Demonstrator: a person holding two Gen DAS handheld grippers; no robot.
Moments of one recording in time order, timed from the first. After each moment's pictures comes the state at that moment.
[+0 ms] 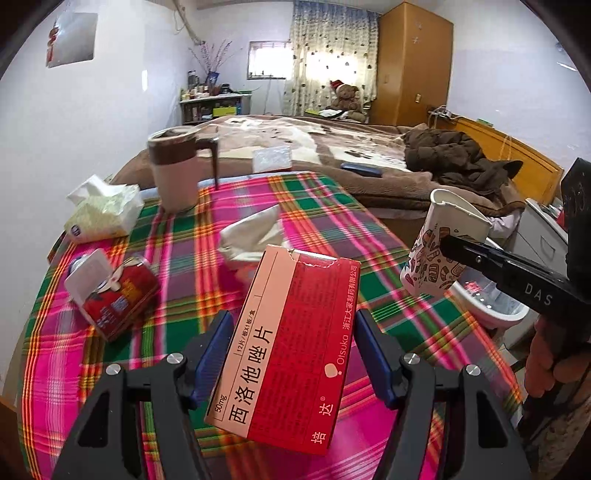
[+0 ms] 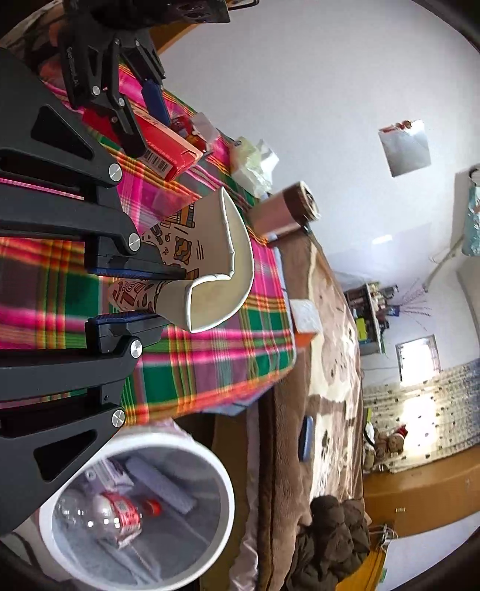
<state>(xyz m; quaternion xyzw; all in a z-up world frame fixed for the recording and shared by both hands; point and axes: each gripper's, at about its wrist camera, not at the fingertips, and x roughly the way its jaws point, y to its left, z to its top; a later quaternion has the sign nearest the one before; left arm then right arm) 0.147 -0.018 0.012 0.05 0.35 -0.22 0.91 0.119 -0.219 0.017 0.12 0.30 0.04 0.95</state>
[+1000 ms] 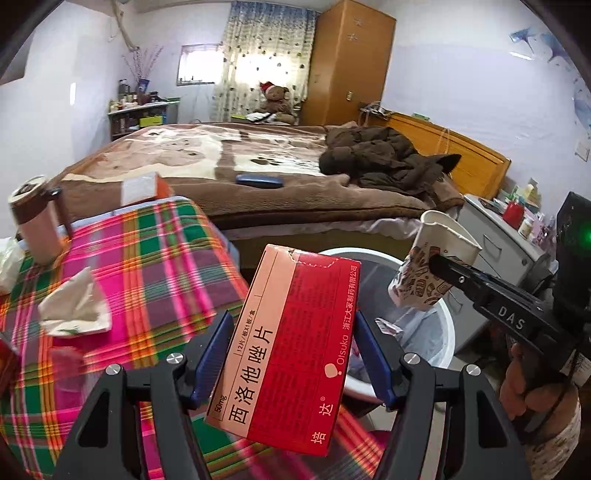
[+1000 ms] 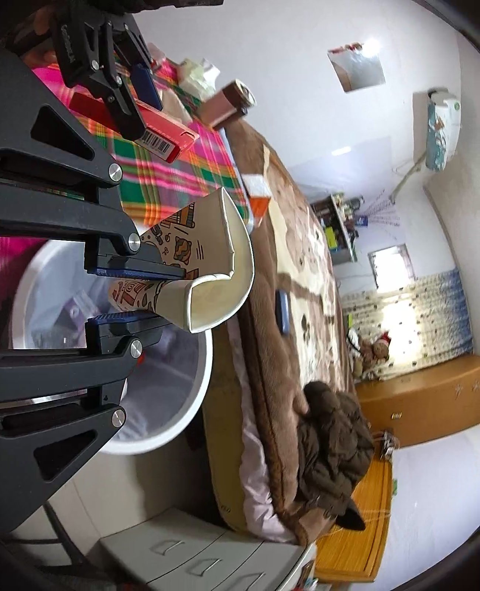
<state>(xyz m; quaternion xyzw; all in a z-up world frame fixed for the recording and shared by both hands) 0.148 -0.195 0.023 0.05 0.34 -0.34 0.88 0.091 -0.348 0.024 0.15 0.27 -0.12 0.94</state>
